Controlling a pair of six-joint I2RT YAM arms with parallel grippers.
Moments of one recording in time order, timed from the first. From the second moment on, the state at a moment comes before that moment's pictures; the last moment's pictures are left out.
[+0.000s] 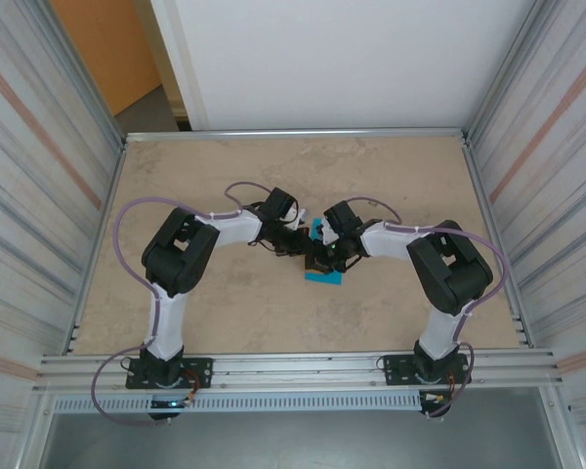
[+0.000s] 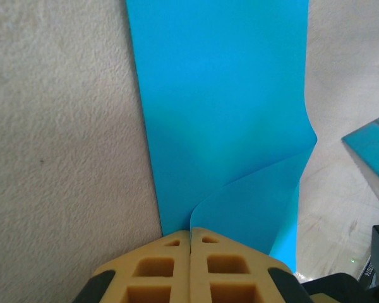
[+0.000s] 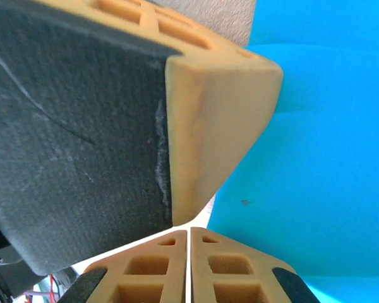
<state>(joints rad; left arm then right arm) -0.63 2.07 1.27 -0.28 0.56 -0.52 0.58 1.79 0.94 -0.29 -0.56 0.72</state>
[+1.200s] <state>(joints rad) -0.62 2.08 1.28 -0.27 0.60 -0.52 0.55 1.78 0.92 -0.24 -0.58 0.69</state>
